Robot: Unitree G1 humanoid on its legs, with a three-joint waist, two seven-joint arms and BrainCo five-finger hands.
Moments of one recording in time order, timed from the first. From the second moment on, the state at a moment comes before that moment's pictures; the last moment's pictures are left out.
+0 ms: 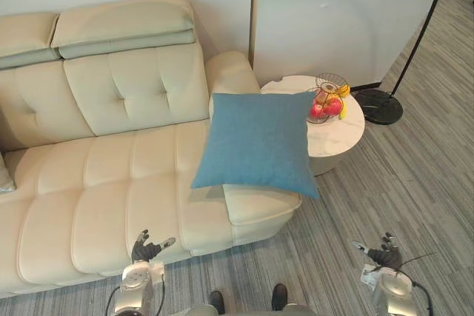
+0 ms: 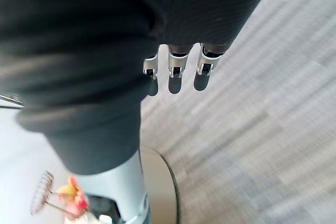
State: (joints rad) left arm 0.02 0.19 0.18 0.72 -0.16 -0.08 0.13; right arm 0.05 -0.22 -0.43 0.64 0.05 -0.07 -0.18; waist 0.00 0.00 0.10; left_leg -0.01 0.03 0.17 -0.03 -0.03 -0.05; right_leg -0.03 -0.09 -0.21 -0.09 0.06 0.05
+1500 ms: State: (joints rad) left arm -1.10 0.33 -0.02 0.73 -0.36 -0.14 0.26; right arm -0.91 -0.32 -0.09 0.50 0.52 -0.12 -0.26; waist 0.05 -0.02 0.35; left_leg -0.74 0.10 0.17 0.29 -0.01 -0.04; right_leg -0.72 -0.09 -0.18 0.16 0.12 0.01
